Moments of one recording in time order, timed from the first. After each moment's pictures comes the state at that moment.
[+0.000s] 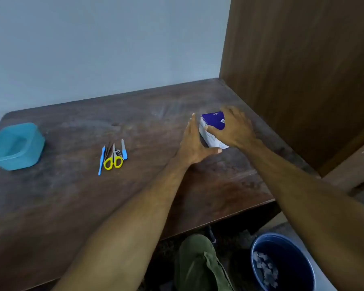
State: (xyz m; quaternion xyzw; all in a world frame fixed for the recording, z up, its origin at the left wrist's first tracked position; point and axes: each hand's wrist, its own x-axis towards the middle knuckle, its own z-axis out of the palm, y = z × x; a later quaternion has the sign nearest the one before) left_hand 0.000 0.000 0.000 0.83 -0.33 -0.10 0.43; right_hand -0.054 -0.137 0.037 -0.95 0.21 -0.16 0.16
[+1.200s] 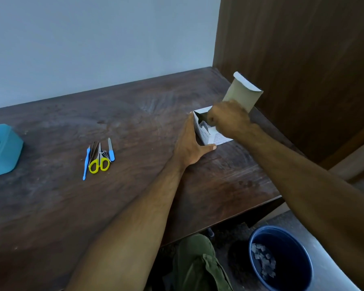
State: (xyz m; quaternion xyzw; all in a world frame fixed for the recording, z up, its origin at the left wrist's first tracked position) left_hand 0.017 -0.016 -0.036 0.80 -0.36 -0.07 0.47; right_hand -0.033 -0.146 0.056 -0.99 0.10 -0.05 -0.06
